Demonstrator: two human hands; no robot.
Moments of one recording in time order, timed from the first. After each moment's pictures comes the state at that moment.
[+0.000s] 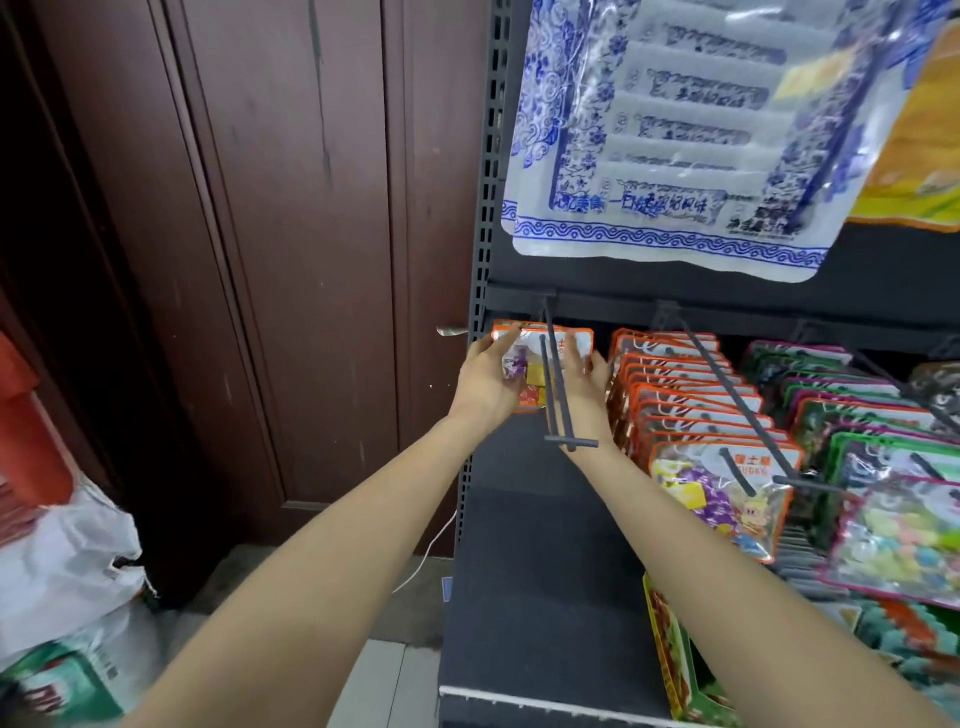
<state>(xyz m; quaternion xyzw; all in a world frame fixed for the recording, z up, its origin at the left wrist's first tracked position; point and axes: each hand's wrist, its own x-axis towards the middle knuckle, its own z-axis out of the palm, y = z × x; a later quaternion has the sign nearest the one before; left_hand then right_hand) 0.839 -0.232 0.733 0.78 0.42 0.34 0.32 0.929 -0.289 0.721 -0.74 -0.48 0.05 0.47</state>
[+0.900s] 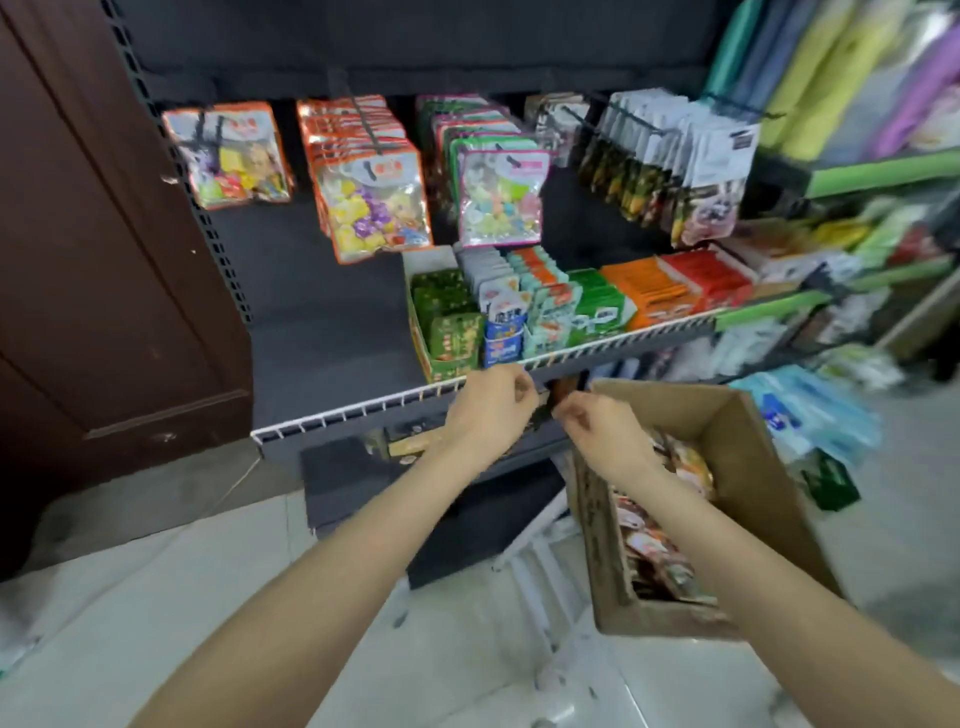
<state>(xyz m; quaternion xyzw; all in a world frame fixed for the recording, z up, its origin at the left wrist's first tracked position) 0.867 -0.617 0.638 0.89 0.25 0.11 0.36 0.959 -0.737 0.613 -0.89 -0.38 0.11 0.23</state>
